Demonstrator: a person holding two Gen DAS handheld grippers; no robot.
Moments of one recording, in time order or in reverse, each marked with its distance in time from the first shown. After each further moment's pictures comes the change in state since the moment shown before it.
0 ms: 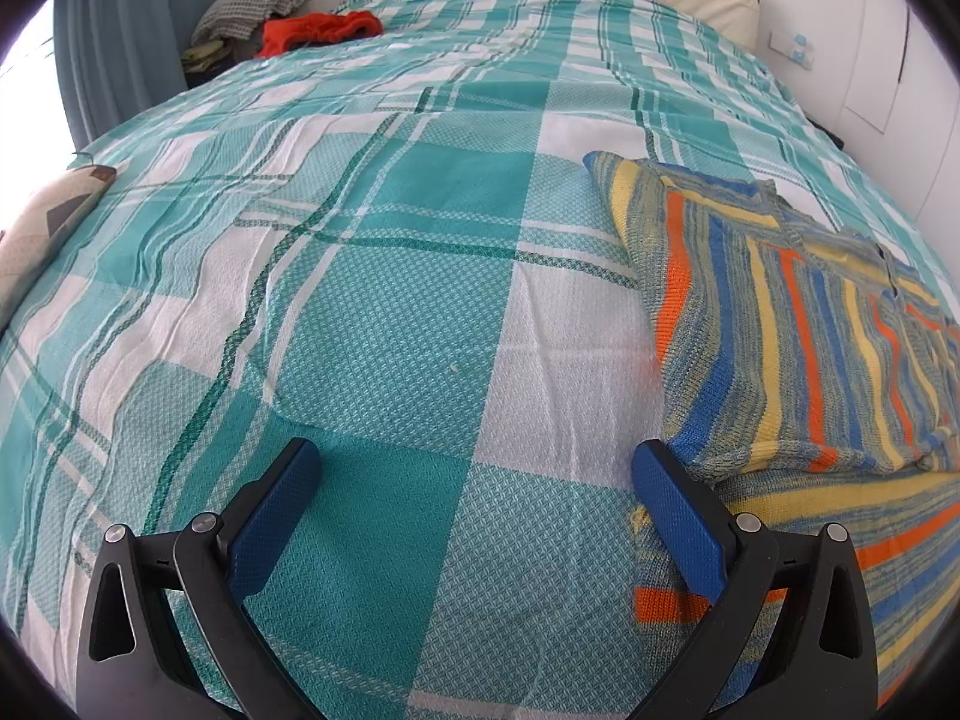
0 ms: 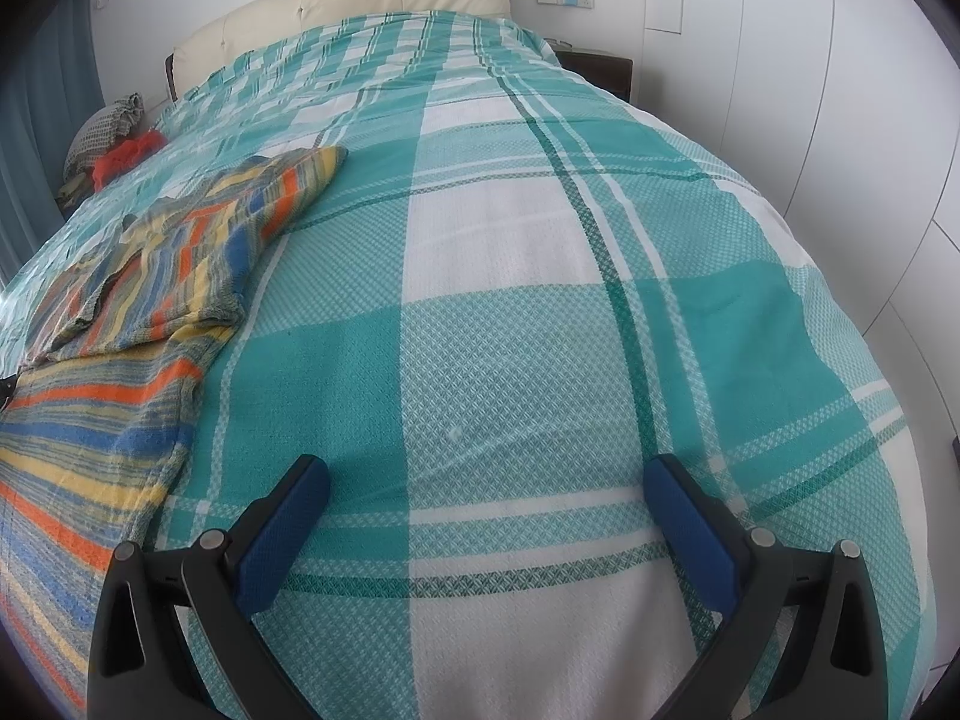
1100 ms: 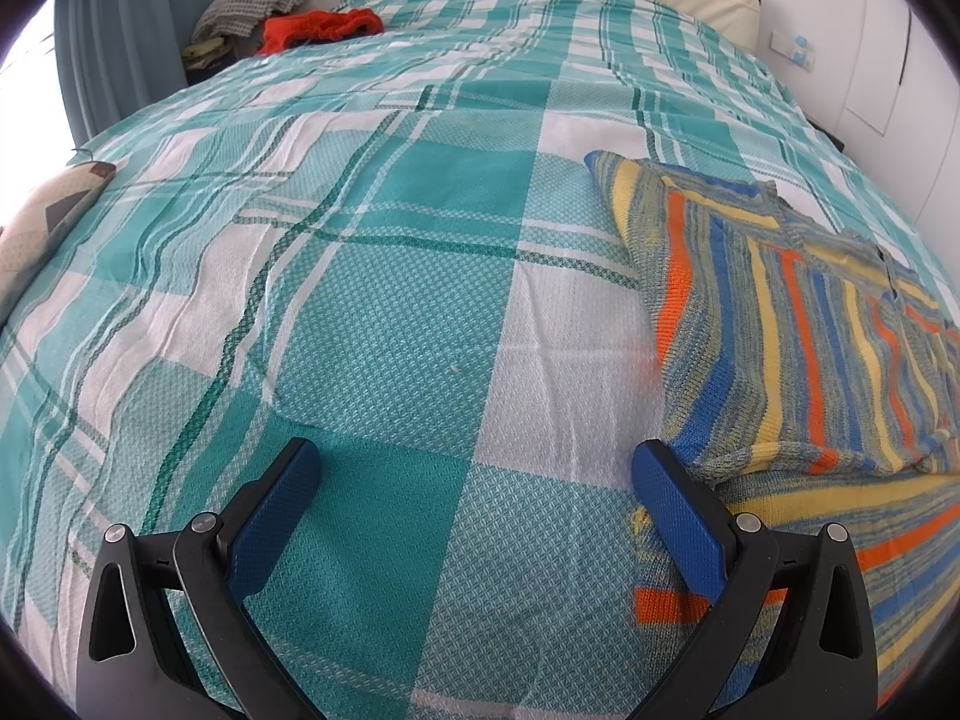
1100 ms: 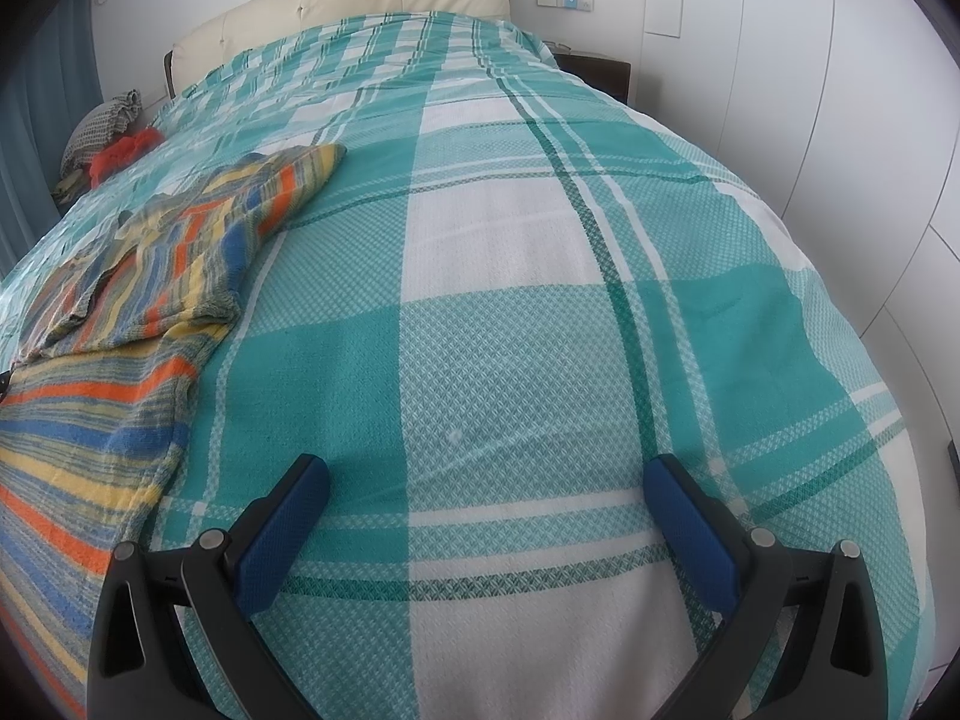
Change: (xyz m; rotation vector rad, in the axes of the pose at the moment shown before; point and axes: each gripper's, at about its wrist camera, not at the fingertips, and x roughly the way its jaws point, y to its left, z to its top) left arm 0.003 0.003 0.002 -0.010 0.007 -0.011; right arm 0.001 0.003 0.001 -0.008 -0.005 -0.019
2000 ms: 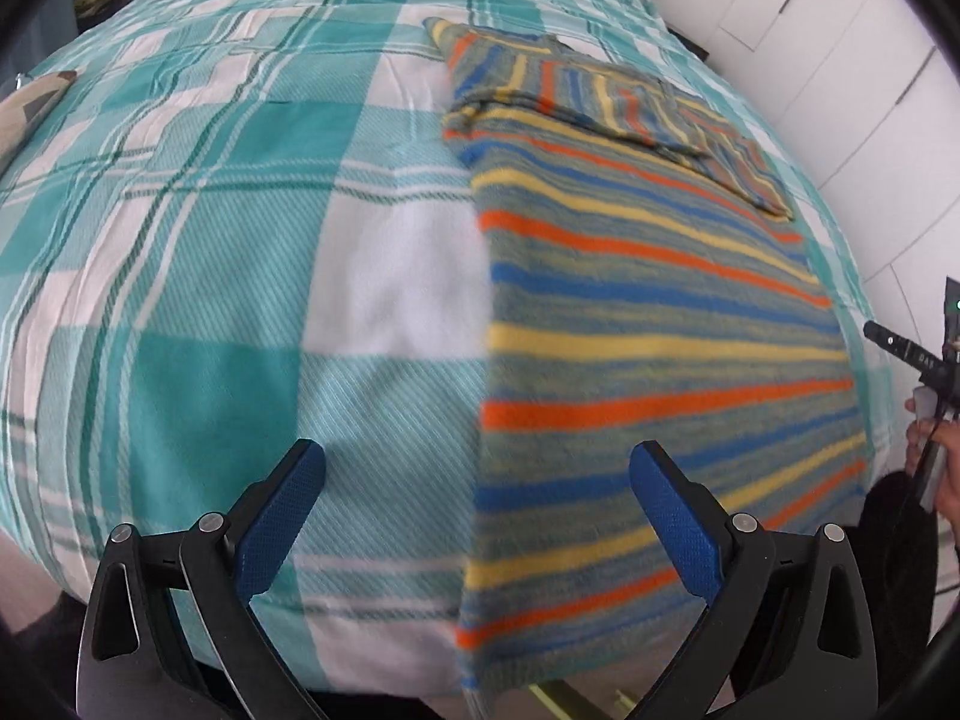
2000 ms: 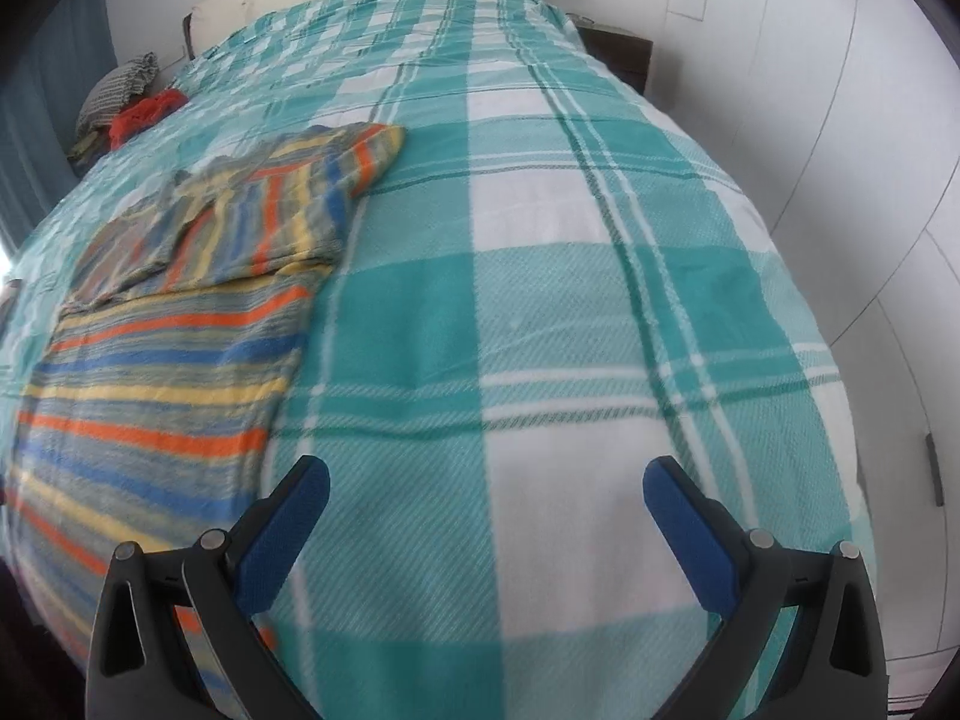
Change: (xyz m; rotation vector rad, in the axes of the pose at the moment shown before) left arm -0.141 0.011 -0.137 0.136 0.243 -0.330; right arm -0.079 0.020 -0.018 -0.045 0.133 0.074
